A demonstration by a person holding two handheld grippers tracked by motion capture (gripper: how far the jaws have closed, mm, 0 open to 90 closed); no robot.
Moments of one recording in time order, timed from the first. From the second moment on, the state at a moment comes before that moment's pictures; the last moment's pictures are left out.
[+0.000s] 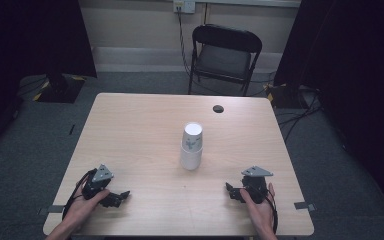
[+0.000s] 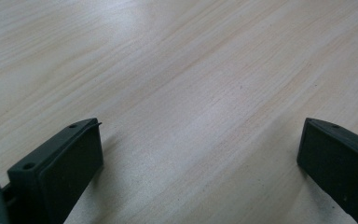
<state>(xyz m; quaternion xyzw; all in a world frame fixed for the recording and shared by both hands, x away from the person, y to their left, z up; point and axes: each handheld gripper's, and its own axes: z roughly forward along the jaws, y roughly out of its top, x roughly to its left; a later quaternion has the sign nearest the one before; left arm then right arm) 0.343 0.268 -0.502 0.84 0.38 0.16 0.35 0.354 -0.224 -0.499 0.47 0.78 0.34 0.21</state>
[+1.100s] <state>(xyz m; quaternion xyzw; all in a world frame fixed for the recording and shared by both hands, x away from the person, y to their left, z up) 0.344 0.267 -0.502 0.84 0.39 0.16 0.35 0.363 -0.175 -0.437 0.35 0.80 0.46 0.17</state>
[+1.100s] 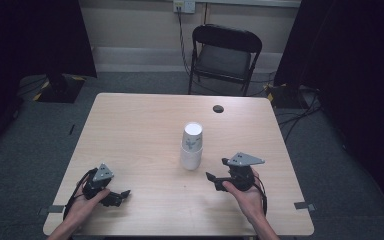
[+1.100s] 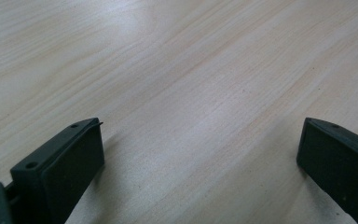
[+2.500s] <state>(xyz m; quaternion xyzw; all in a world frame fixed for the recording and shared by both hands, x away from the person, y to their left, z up) 0.344 0.267 -0.502 0.84 0.39 0.16 0.35 0.437 -0.107 -0.386 0.30 0.77 0.52 0.20</state>
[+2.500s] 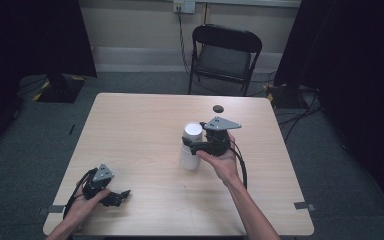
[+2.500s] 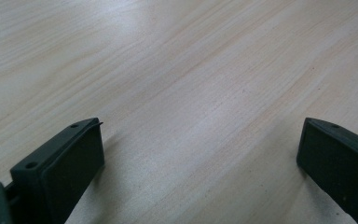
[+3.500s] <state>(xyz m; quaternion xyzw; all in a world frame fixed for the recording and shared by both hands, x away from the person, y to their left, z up) 0.345 0.266 -0.502 0.84 0.39 0.16 0.35 0.442 -0.104 -0.394 0.31 0.76 0.54 0.19</state>
